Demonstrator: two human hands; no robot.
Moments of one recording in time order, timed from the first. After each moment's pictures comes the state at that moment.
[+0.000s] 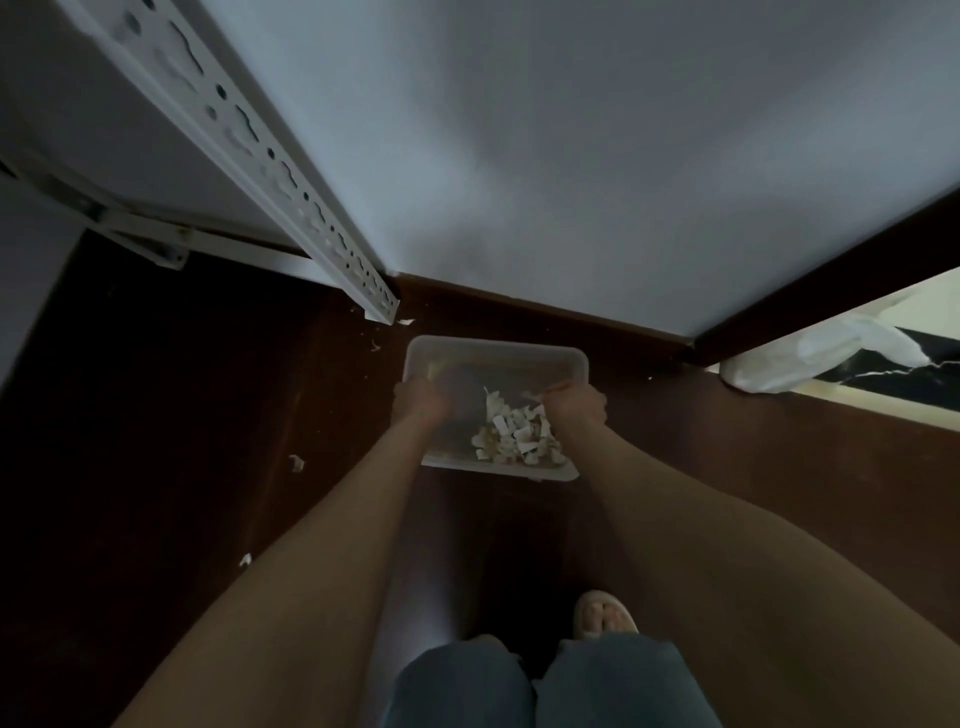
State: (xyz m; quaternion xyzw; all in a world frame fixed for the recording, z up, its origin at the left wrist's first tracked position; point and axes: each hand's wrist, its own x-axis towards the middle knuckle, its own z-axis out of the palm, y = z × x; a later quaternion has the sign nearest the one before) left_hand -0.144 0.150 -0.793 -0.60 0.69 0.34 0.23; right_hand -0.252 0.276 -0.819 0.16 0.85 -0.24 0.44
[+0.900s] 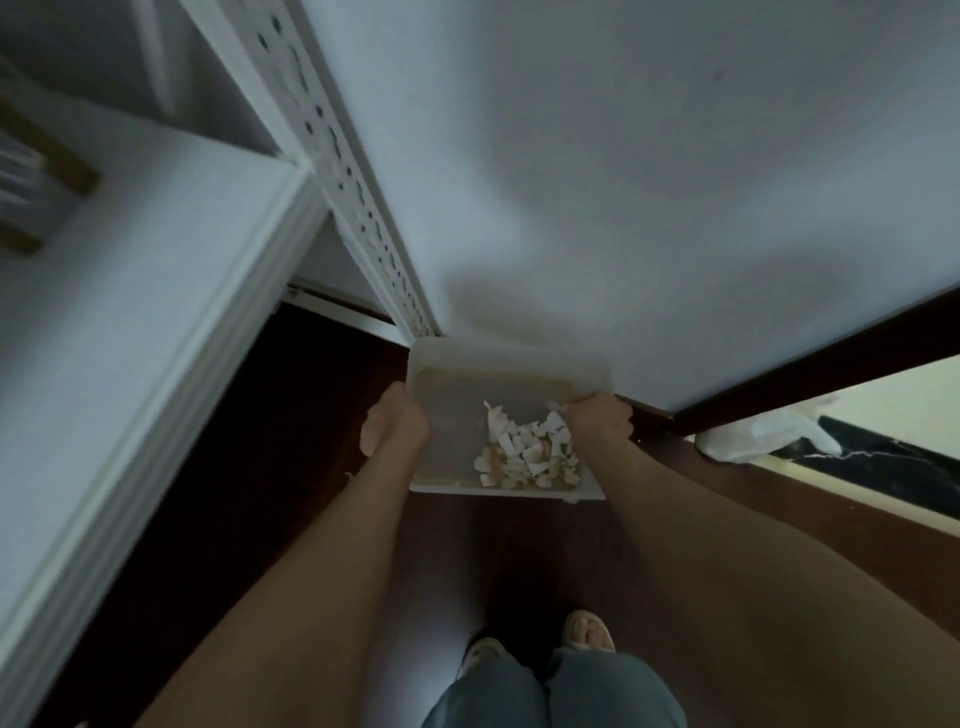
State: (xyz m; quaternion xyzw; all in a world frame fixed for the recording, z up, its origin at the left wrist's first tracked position) left_hand -0.105 0.117 -0.610 -0.69 0.67 0.25 0.13; right_hand -0.257 0.252 -0.628 0.05 0.91 -0.17 0.38
